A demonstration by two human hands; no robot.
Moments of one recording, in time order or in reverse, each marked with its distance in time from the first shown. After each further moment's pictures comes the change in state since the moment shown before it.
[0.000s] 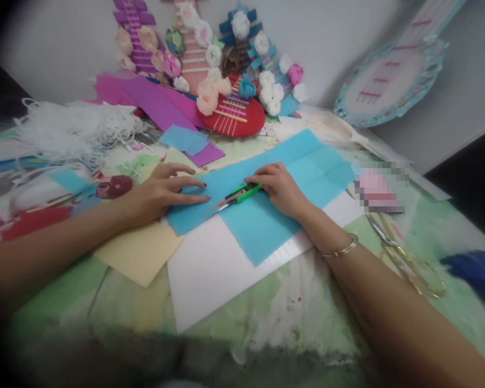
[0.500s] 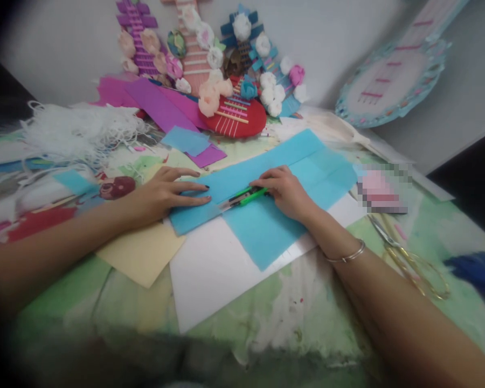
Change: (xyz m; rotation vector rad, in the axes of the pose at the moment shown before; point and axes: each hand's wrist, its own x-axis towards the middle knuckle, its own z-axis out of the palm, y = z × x) left_hand -0.004 -0.004 0.003 -0.028 -0.026 0.003; right_hand -0.008 -0.001 -0.006 -0.025 -0.023 0.017
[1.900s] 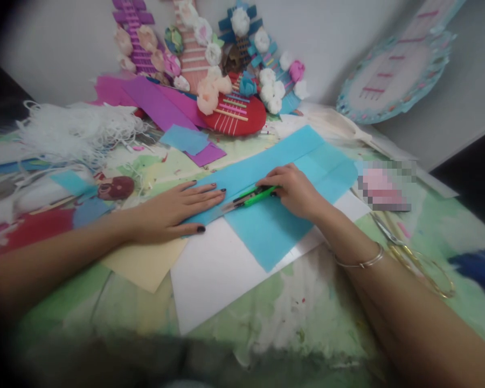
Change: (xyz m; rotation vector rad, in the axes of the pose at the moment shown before) left_hand 0.015 0.038 -0.007 -0.045 -0.408 -0.102; right_hand -0.003 -0.001 -0.016 -0.043 -0.111 0.091
